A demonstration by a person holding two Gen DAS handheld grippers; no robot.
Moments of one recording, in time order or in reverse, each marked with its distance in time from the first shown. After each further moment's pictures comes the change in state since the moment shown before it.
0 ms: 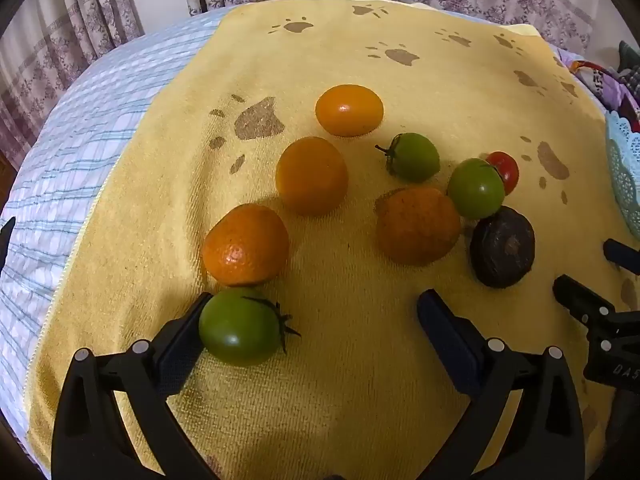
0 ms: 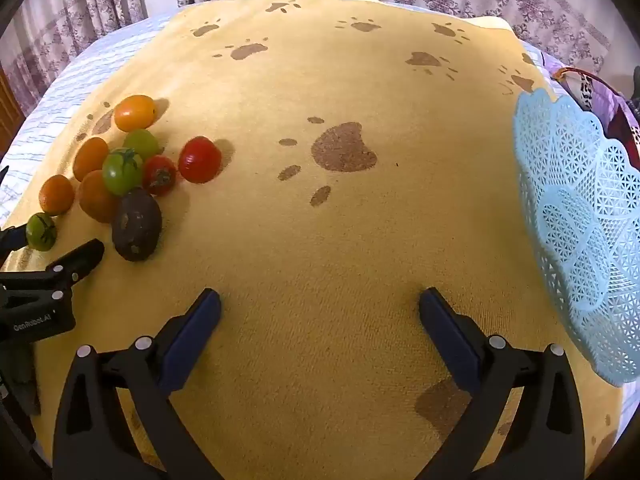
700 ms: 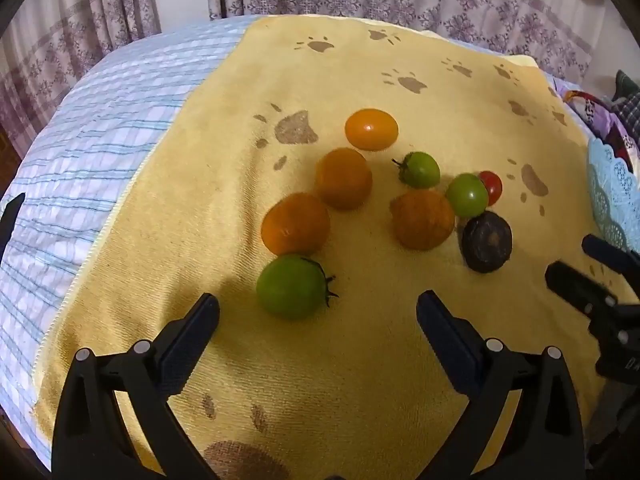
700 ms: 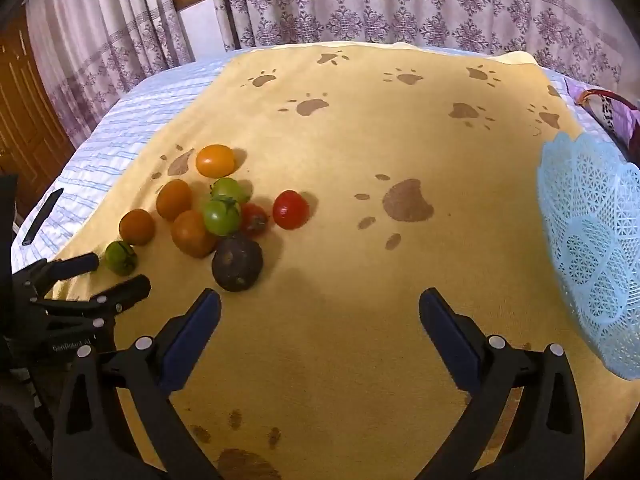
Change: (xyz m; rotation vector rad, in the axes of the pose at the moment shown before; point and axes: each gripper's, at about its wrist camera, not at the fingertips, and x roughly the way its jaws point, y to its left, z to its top) left arm -0.035 0.023 -0.016 -0.068 -0.055 -0.032; right arm -0.035 0.023 0.000 -0.008 -0.120 0.162
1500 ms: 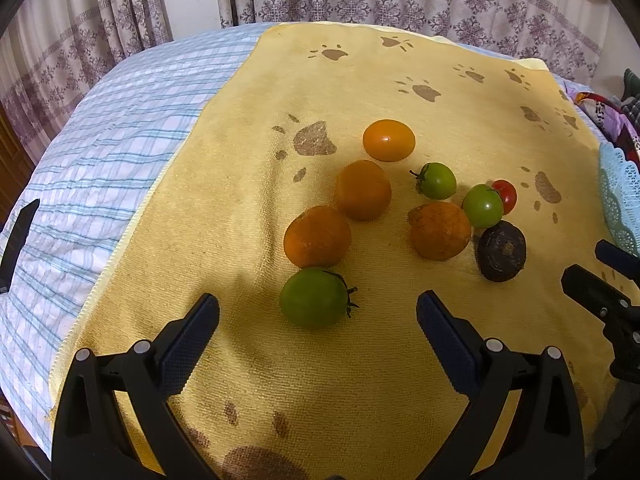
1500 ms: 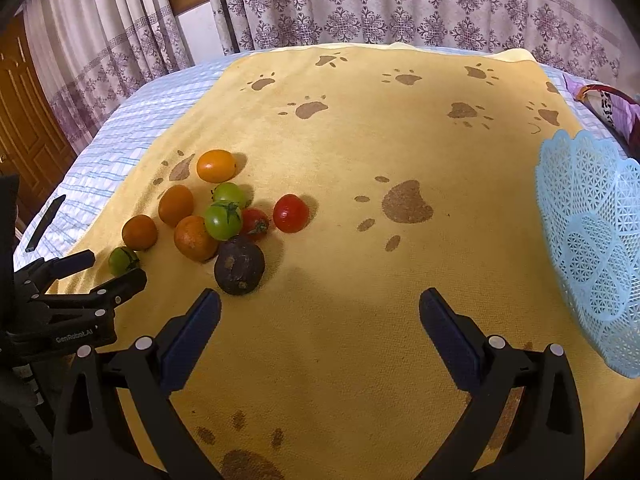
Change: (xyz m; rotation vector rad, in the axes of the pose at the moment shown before) left arm -0.004 0.005 0.003 0.006 -0.021 0.052; right arm -0.004 -0.003 0.001 0.022 -0.038 0.014
